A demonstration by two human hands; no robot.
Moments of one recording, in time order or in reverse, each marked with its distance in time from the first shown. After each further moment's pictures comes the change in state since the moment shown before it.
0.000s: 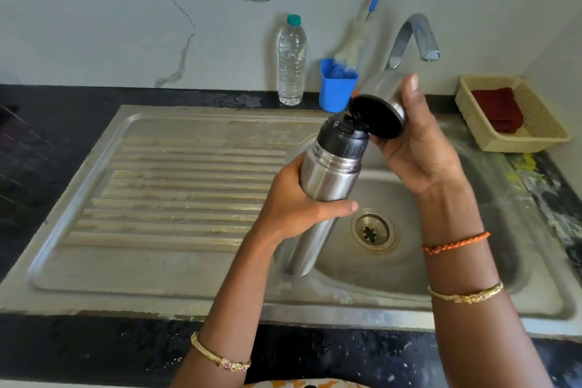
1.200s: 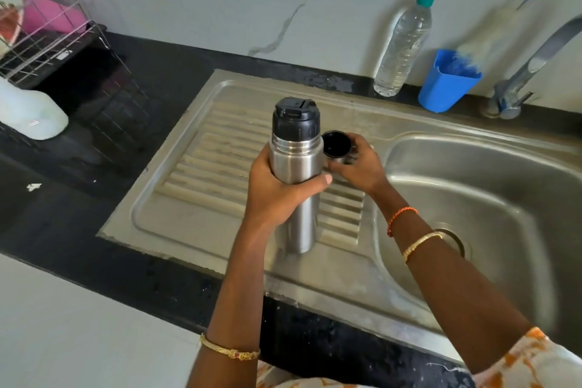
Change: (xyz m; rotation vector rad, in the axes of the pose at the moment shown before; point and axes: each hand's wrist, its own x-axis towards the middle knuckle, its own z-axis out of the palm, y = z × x) left_hand -0.037 -0.042 -0.118 -0.133 0.553 -0.096; right_hand 0.091 0.213 0.060 -0.940 -0.088 0.123
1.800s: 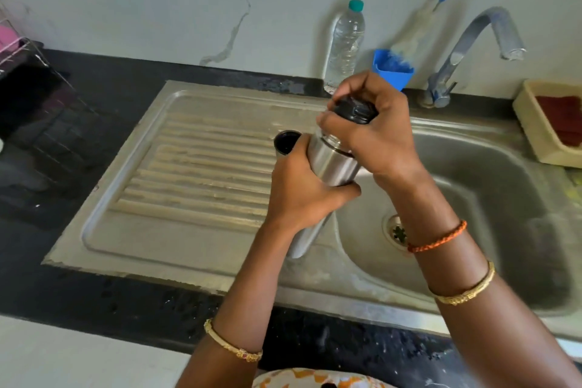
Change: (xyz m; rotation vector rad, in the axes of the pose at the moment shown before) left_hand -0.023 0.024 0.074 0.254 -0.214 0.197; right_hand -0.103 -0.128 -0.092 0.375 0.216 -0.399
